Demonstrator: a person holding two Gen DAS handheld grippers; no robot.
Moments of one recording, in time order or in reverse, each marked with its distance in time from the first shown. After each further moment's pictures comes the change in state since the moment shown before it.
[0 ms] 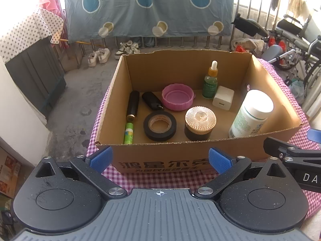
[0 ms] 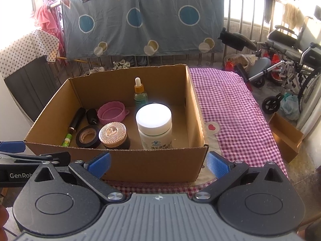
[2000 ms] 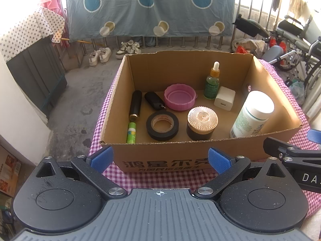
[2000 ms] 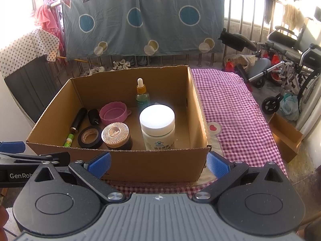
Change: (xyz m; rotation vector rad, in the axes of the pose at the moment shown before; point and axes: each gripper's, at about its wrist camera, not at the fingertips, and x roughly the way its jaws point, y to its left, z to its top) left arm -0.003 0.002 0.000 -0.008 0.001 0.001; right arm -0.002 0.004 0.002 0.000 0.006 -0.002
